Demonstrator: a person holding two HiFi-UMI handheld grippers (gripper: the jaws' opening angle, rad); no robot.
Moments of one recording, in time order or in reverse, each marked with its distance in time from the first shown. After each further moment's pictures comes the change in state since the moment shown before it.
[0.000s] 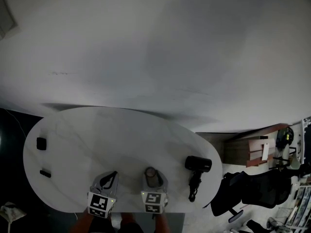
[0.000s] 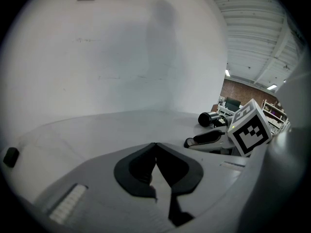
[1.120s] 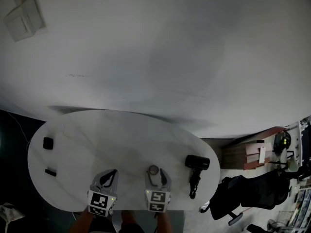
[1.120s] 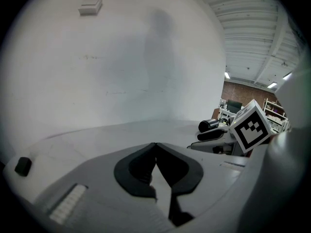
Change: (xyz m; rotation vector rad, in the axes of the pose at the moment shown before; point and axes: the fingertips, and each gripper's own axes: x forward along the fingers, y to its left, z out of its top) left arm -0.036 0.013 0.027 0.015 -0.081 0.034; right arm -0.028 0.003 0.035 0.049 -0.102 -0.029
